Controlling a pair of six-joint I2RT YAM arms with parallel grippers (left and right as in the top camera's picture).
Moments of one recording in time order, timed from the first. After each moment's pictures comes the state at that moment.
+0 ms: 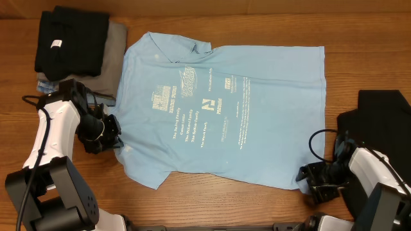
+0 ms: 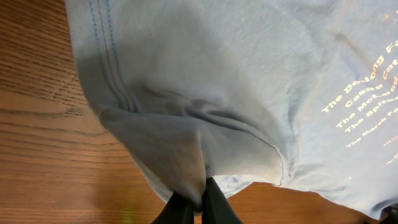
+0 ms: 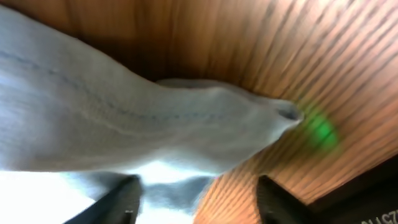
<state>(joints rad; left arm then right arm) 0.30 1.69 1.16 -1.19 0.27 -0.15 -0.36 1.45 0.57 -1.00 -0.26 0.92</state>
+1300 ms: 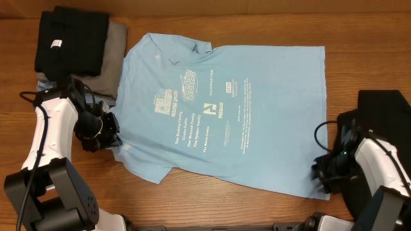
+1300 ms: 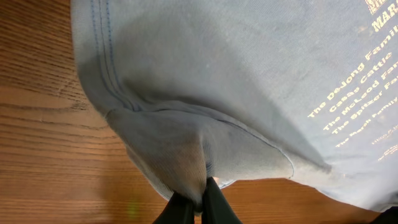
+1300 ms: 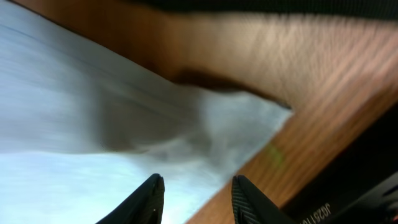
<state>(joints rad) 0.30 1.69 1.21 -1.24 0.27 -0.12 -0.35 1.44 0.71 -1.12 -0.08 0.86</state>
